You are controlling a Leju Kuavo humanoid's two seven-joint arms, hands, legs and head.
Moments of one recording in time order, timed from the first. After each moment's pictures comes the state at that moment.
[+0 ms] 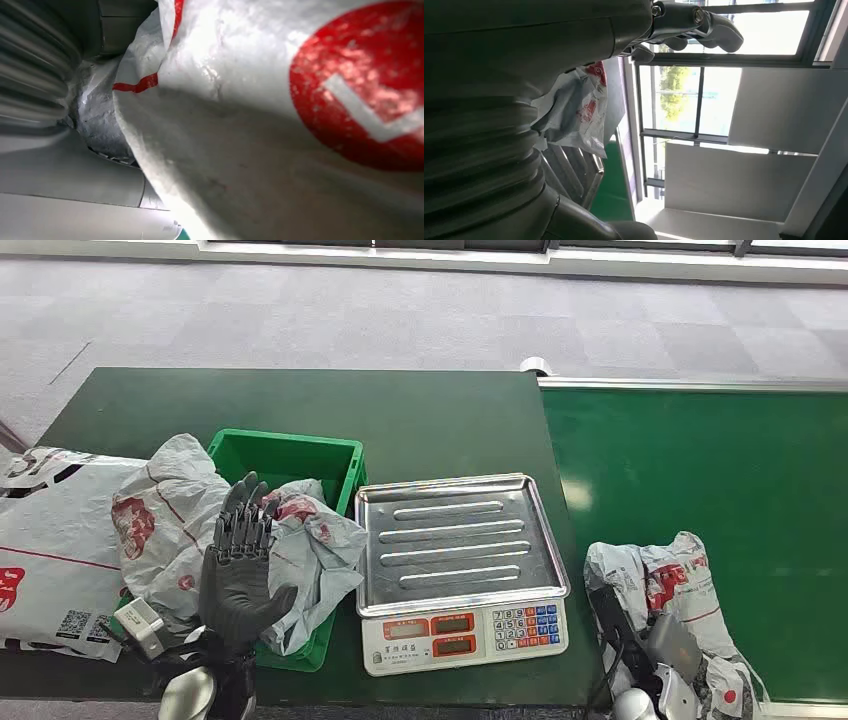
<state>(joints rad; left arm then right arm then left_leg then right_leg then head) 0.05 -0.17 -0.06 -1.65 0.02 -0.33 -0.60 -0.13 -0.04 -0.13 -0.78 0.99 -0.60 0.04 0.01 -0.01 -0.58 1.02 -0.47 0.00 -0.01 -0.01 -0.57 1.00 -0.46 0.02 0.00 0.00</state>
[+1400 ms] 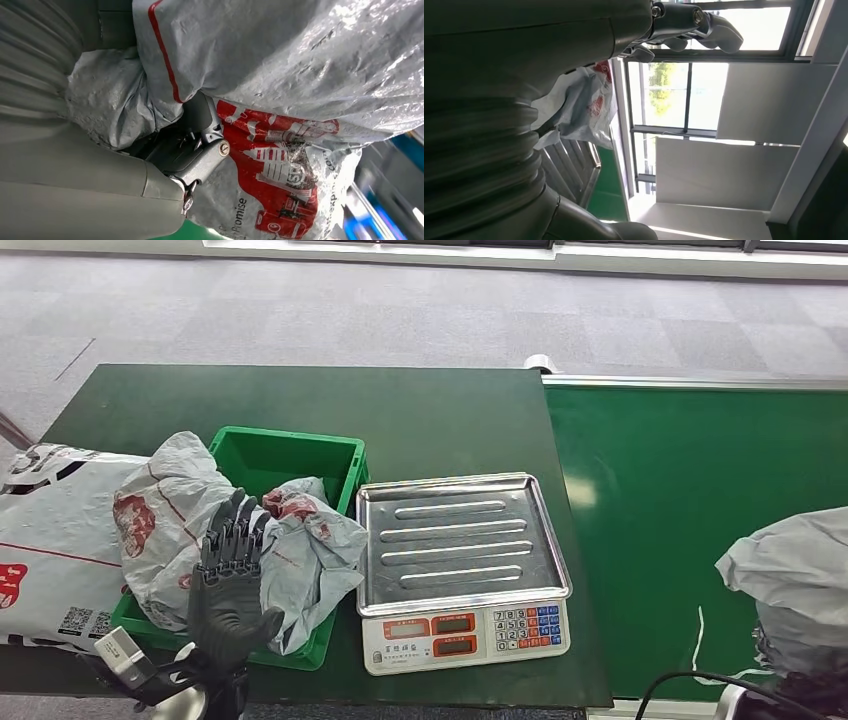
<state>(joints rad) 0.10 -0.14 -0.06 -1.66 0.04 -0.38 -0.70 -0.04 0.21 -0.53 -1.93 -0.27 -0.70 -0.70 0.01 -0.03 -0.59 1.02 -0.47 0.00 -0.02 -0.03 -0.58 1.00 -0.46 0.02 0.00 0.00</state>
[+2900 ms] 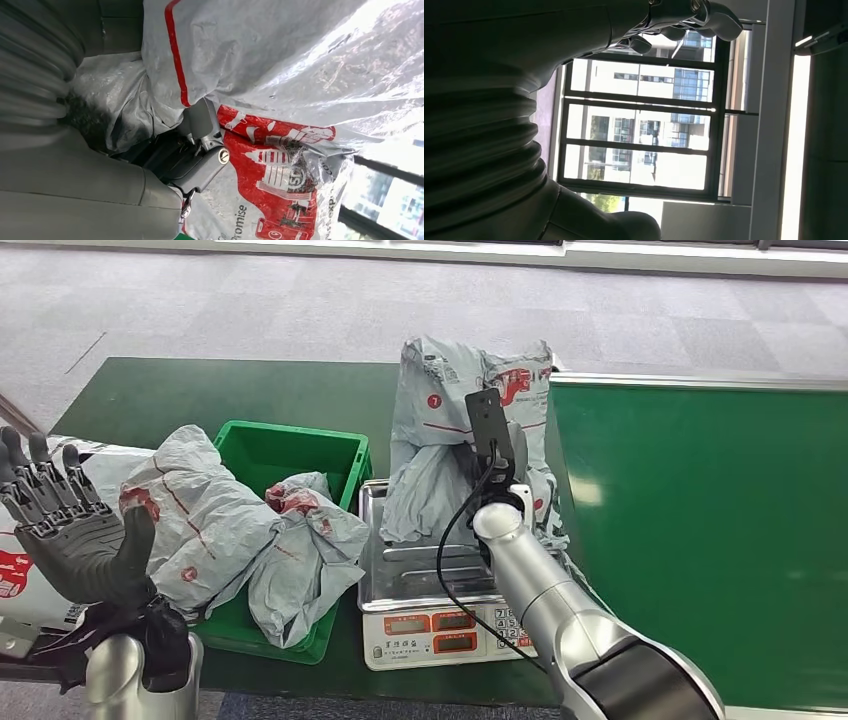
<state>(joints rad) -0.08 -0.20 0.16 -1.82 0.03 0.01 -0.68 -0.82 0.30 0.45 -0.50 0.10 -0.73 -0.24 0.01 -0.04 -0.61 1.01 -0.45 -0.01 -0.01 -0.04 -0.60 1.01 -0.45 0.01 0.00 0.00</state>
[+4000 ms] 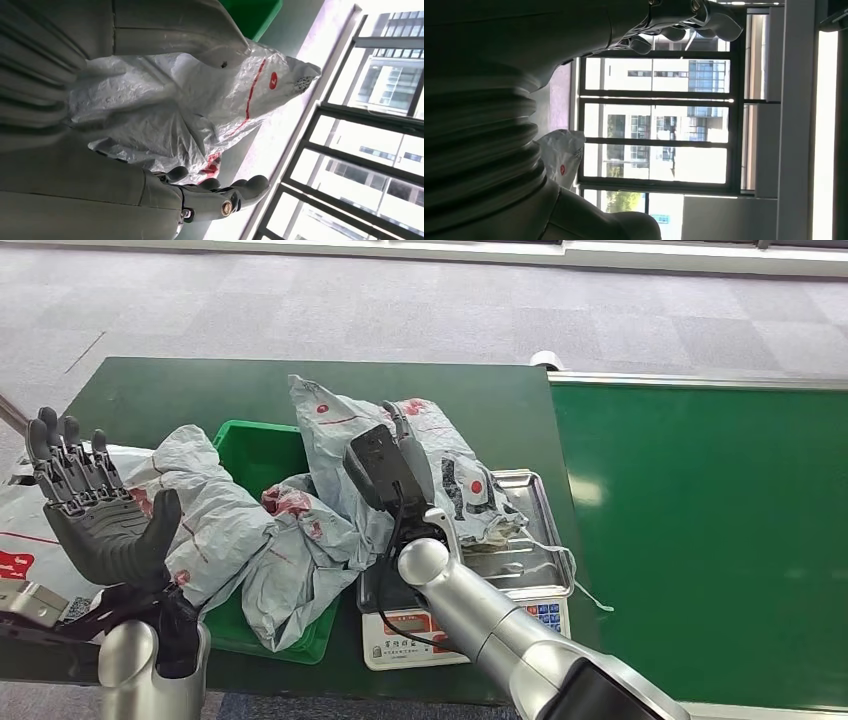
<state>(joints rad) -0.12 -0.21 0.13 -1.78 -0.06 0.01 -0.61 -0.79 0.37 0.91 -0.62 -0.18 -0.72 -0.34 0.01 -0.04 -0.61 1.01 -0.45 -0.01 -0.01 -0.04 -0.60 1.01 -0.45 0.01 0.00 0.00</state>
